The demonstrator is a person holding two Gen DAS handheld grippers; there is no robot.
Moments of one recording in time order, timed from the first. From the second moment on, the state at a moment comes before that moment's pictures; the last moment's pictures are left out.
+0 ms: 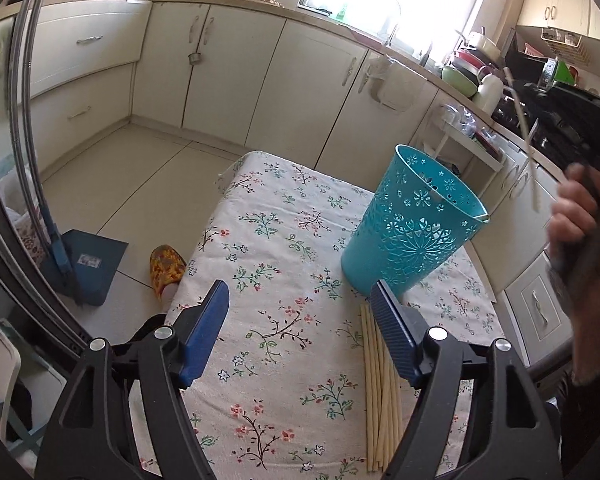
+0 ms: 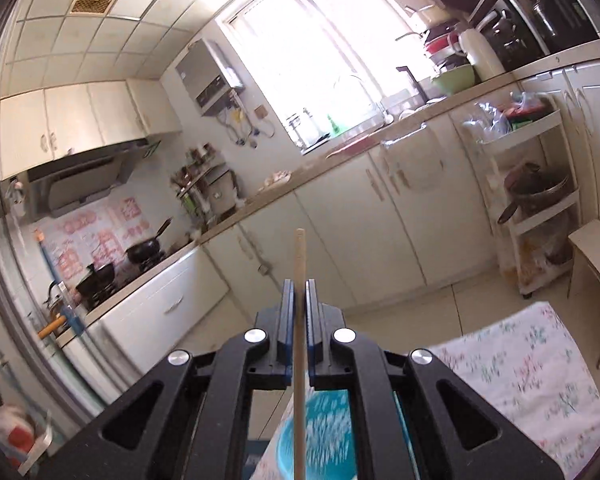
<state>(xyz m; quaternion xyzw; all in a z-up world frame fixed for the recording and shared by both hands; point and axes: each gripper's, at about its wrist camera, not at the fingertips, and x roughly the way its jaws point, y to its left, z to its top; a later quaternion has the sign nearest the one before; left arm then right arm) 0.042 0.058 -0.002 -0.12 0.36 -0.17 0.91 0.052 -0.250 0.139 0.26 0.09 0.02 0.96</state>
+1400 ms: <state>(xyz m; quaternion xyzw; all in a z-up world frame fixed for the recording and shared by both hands) 0.029 0.053 -0.015 -0.10 0.40 -0.17 0.90 0.008 -0.185 -0.067 0.18 0.44 -0.02 0.88</state>
